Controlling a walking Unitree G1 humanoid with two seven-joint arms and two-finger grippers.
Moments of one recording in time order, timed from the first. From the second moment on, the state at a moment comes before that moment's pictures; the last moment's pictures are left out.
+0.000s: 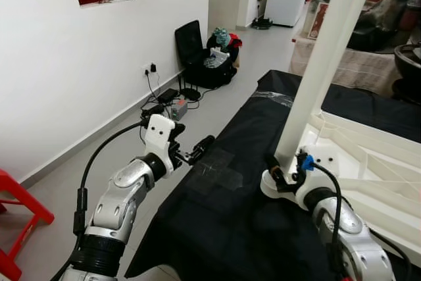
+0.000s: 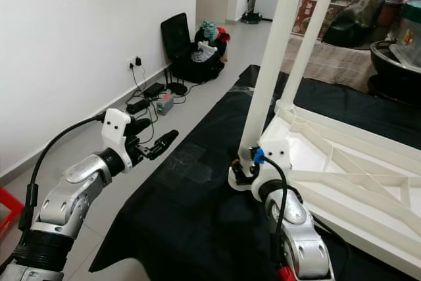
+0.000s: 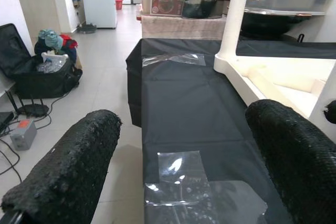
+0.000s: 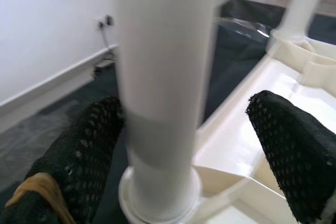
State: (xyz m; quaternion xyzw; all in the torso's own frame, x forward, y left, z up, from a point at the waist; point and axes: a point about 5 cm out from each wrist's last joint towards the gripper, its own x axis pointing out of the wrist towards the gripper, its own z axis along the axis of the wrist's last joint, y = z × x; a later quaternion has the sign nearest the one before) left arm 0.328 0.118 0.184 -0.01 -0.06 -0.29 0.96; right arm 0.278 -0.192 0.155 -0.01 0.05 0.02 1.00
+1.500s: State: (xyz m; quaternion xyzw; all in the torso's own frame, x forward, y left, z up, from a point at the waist) left arm 0.328 0.103 0.176 -0.02 -0.05 -0.30 0.95; right arm 0.183 -0.206 0.145 -0.13 0.08 0.30 0.94
